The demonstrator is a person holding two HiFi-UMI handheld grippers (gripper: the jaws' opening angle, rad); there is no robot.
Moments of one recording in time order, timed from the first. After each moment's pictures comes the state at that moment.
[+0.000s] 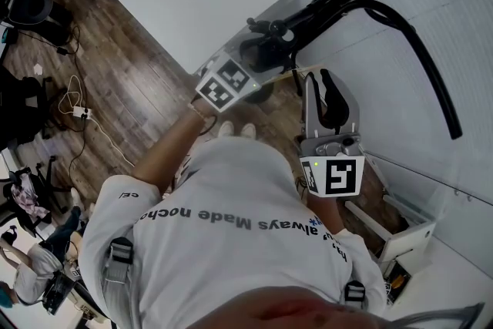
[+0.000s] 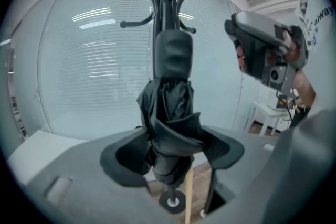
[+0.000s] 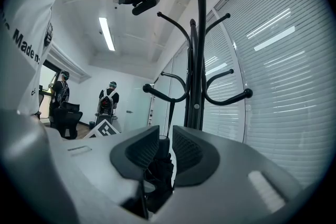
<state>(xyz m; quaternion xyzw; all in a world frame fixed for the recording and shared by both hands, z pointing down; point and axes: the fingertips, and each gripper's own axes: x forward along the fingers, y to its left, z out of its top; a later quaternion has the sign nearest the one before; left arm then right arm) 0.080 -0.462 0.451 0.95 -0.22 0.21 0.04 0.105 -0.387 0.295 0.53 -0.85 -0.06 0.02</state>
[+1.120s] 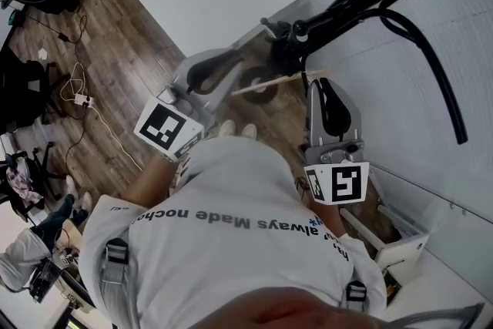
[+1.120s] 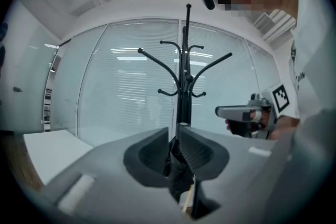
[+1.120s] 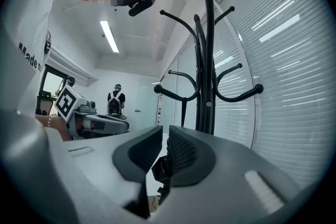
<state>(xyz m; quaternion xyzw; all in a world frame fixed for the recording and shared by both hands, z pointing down) -0.034 -0.405 0.321 0.93 -0.36 0.01 0.04 0.088 -0.376 0.299 0.49 -0.87 -0.03 0.02</state>
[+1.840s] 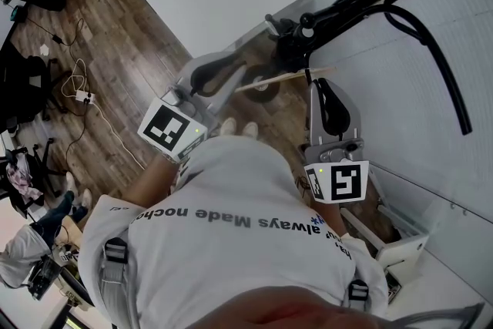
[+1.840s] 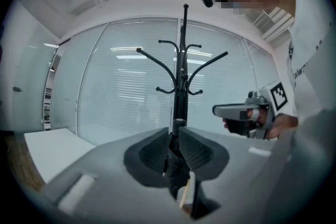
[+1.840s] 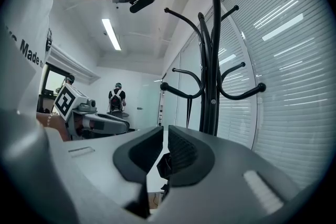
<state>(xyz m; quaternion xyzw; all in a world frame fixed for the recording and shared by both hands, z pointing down) -0.038 -0.387 0.327 0.93 -0.36 0.01 0.04 0.077 -0.363 0.304 0.48 -0.88 -0.03 0.04</state>
